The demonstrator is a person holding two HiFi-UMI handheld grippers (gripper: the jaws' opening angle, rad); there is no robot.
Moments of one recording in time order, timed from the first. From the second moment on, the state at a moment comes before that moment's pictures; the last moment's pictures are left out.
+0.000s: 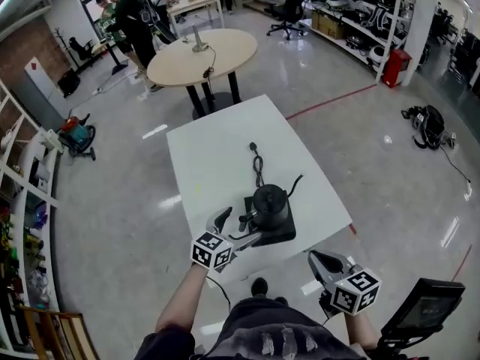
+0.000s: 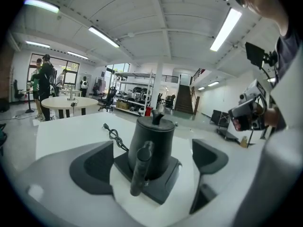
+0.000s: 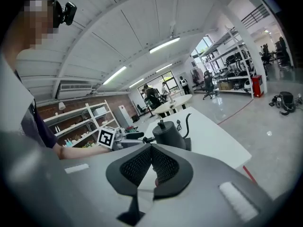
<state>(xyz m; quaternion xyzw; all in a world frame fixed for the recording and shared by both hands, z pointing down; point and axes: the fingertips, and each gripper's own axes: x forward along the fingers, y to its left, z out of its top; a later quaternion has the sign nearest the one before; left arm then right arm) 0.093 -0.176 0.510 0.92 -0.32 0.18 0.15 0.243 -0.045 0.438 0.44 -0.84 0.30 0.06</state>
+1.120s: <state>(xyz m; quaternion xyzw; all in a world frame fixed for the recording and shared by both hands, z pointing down) -0.104 -0.021 0.396 0.84 -0.53 0.08 0.05 0.053 -0.008 0.429 0.19 -0.95 0.26 0.04</state>
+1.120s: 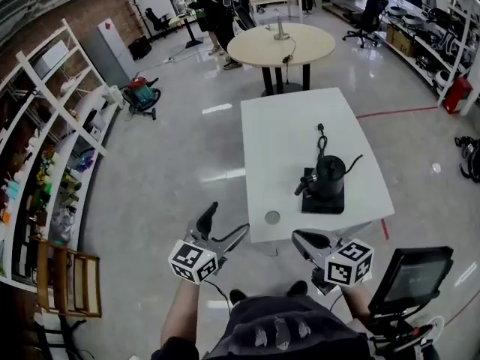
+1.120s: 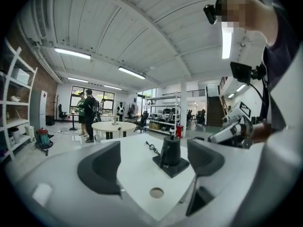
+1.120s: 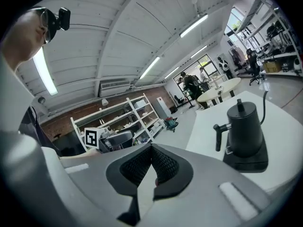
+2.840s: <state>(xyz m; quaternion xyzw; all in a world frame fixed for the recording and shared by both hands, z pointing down) -0.511 0.175 0.400 0.71 -0.68 0.10 0.11 -0.446 0.106 0.405 -0.03 -0.96 0.23 0.17</state>
